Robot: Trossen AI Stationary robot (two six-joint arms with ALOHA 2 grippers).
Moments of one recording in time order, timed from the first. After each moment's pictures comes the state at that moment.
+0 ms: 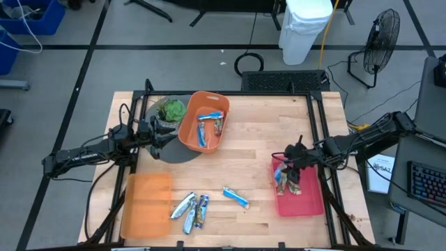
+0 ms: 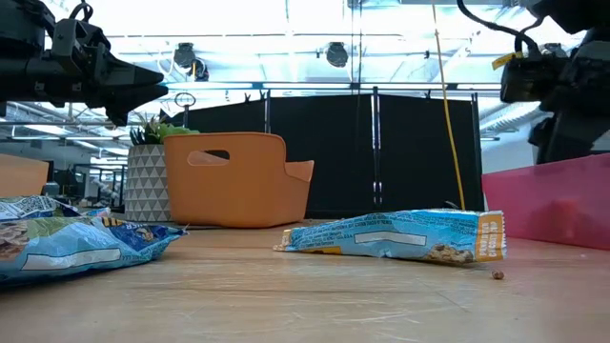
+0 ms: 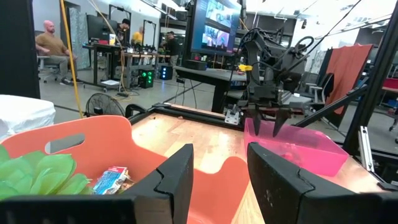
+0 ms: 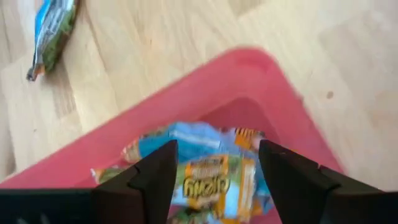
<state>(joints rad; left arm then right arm) 0.30 0.16 0.01 0.24 0.13 -0.16 0.31 0.83 0.44 -0.61 0.13 0.75</state>
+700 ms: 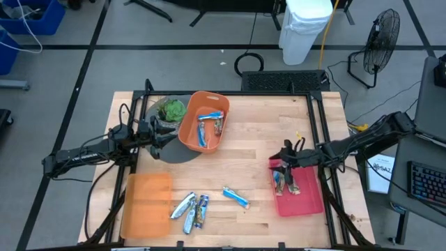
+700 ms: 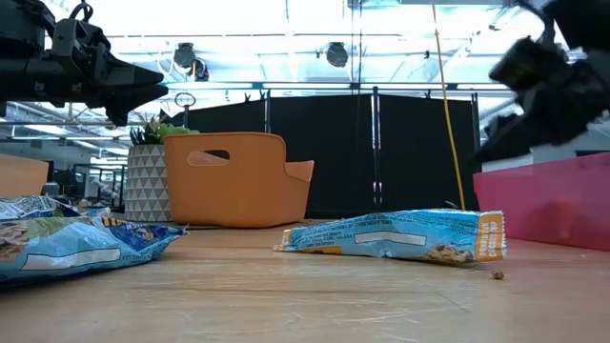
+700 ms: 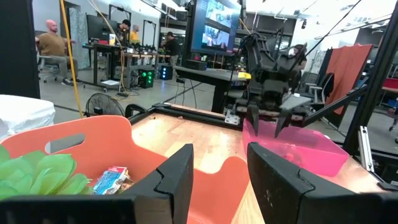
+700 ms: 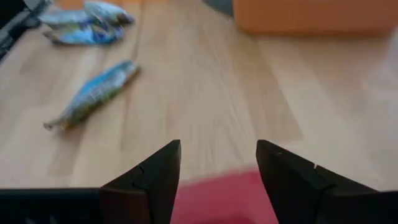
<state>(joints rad) 0.30 0.16 0.01 0.24 0.13 -0.16 0.31 0.83 0.20 0.09 0.29 0.30</state>
